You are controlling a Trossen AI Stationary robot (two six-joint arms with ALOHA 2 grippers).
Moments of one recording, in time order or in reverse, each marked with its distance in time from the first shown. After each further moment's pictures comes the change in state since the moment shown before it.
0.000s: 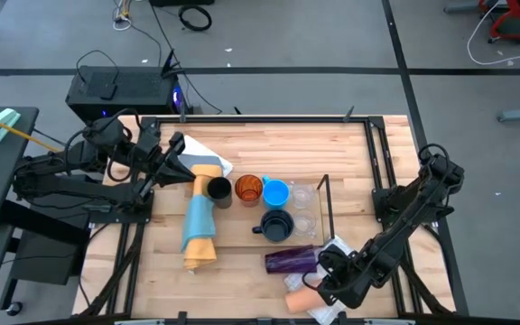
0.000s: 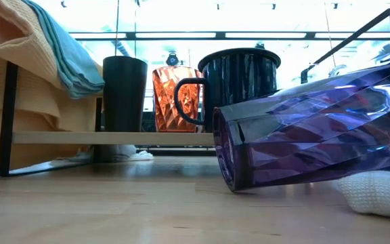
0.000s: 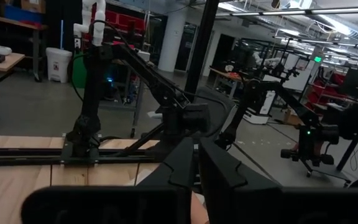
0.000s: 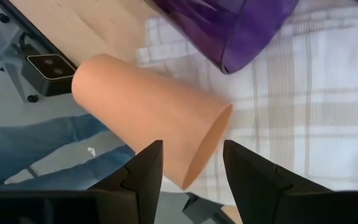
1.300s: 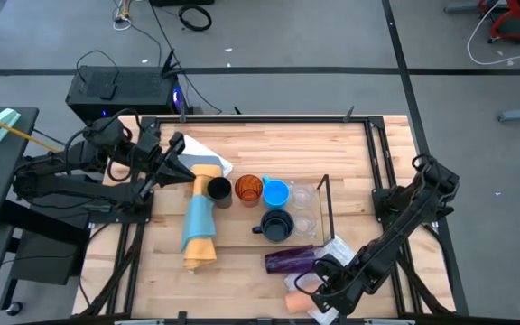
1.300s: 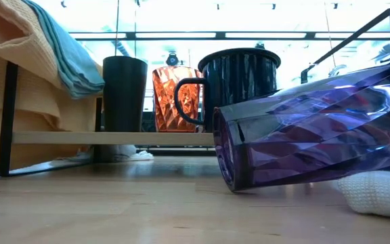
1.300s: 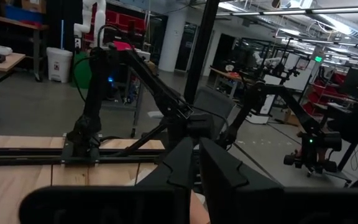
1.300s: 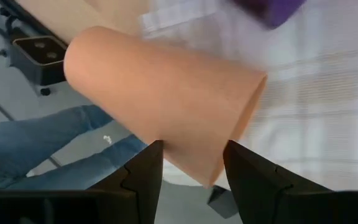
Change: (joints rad) left arm 0.000 0.000 0.000 -0.001 0.000 0.001; right arm 0.001 0.088 -0.015 0.153 -0.077 0.085
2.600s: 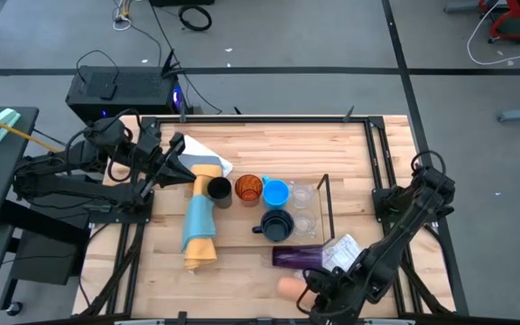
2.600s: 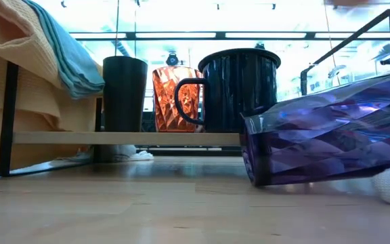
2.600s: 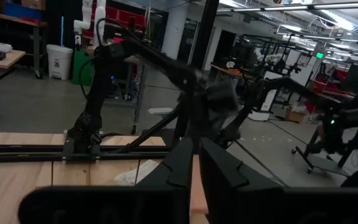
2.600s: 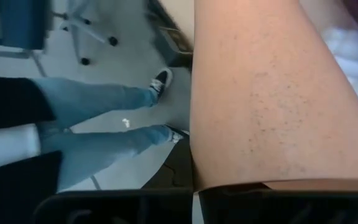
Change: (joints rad) left arm 0.000 0.000 0.000 -0.017 0.000 0.011; right arm -0.010 0.056 0.387 -0.179 0.034 -0.322
